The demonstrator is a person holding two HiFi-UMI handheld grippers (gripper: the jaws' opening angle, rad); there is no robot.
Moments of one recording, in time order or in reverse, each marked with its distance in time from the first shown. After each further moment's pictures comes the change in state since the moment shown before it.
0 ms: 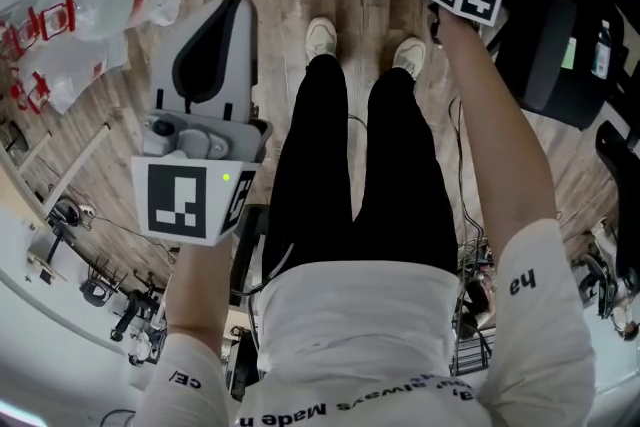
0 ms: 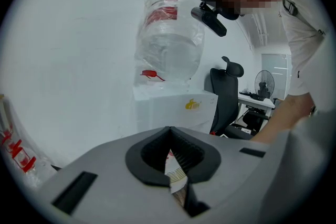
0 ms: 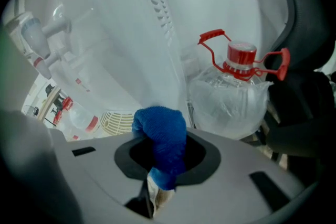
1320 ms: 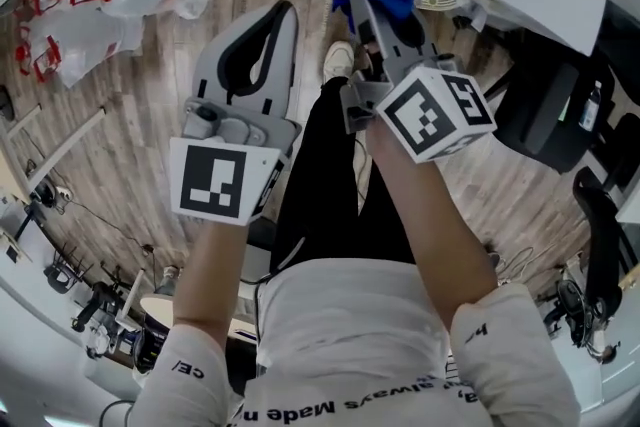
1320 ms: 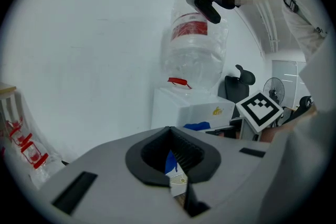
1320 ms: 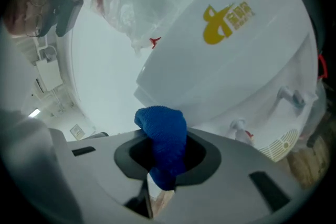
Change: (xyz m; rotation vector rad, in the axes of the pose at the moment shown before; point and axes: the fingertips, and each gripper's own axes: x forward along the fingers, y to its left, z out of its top) left arm -0.032 0.077 0.010 -0.070 -0.035 0.080; right arm -0.171 0.333 0.104 0.230 -0.443 0.548
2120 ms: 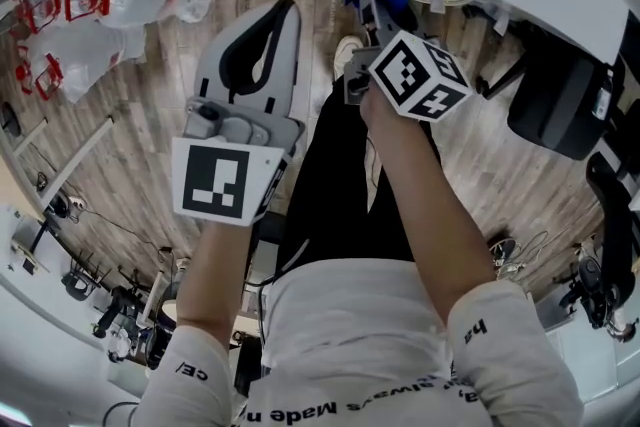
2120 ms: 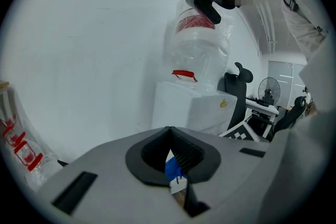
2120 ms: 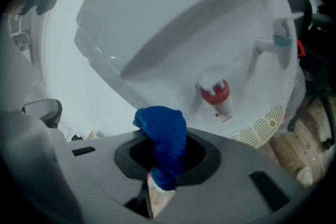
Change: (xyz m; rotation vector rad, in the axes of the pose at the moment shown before) left arm 0.016 0.031 -0.012 -0.015 0.018 -0.057; right arm 0.043 -0.083 -0.065 0.044 0.052 -0.266
